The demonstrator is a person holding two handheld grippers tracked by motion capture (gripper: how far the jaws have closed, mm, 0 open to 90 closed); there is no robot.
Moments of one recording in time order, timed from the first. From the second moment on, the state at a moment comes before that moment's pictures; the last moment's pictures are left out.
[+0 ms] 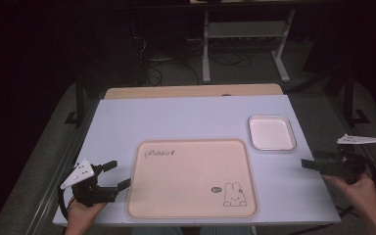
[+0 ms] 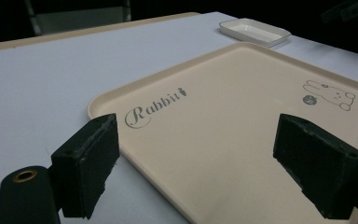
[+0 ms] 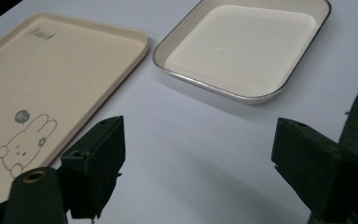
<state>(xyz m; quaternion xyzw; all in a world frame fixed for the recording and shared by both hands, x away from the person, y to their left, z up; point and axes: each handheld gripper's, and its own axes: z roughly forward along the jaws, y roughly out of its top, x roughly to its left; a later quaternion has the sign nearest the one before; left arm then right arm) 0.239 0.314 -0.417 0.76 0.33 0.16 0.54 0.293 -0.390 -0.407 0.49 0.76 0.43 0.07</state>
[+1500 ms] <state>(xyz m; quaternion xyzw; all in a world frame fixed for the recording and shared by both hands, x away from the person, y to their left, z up) 0.242 0.314 -0.418 0.76 0.33 0.16 0.53 0.404 -0.389 -0.386 0.60 0.72 0.35 0.07</state>
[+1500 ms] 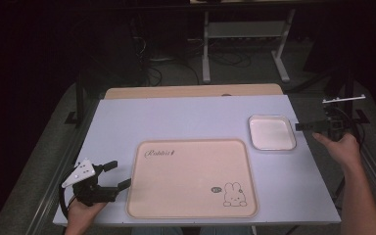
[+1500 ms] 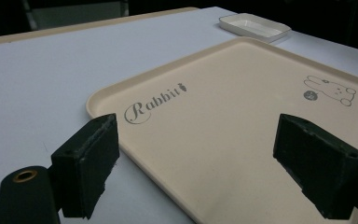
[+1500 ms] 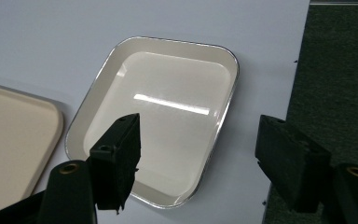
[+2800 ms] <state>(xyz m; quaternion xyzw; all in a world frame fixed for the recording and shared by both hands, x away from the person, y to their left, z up) 0.242 0.315 -0.418 0.76 0.33 0.16 0.53 0.434 -0.375 -0.420 0.67 0.68 0.30 0.01</state>
